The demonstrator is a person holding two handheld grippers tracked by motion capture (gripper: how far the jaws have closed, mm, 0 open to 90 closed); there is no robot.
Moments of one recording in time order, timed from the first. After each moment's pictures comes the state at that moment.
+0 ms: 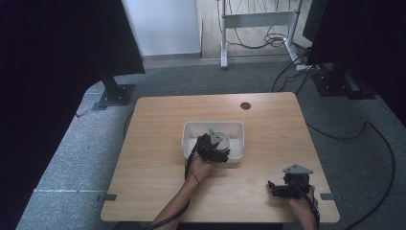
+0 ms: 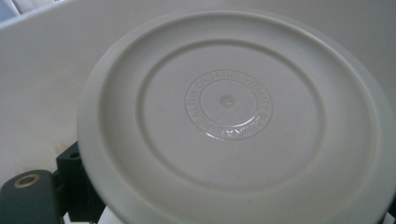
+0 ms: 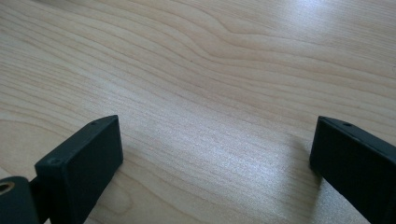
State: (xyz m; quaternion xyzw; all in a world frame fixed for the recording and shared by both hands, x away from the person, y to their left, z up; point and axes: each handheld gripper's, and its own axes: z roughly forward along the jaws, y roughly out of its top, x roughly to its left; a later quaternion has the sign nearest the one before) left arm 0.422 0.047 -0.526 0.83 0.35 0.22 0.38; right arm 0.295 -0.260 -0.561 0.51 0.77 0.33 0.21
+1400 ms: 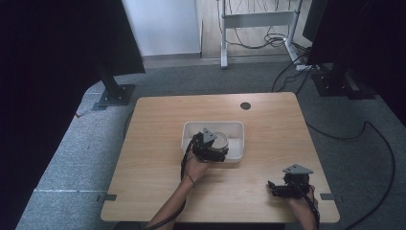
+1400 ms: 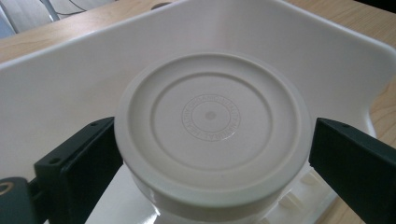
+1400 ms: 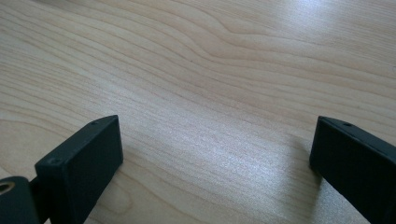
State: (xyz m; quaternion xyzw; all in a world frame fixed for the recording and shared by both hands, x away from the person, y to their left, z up) left arm 0.412 0.064 -0.505 0.81 0.35 0.20 0.42; right arm 0.295 -0.260 -0.561 0.51 0.77 0.33 0.21
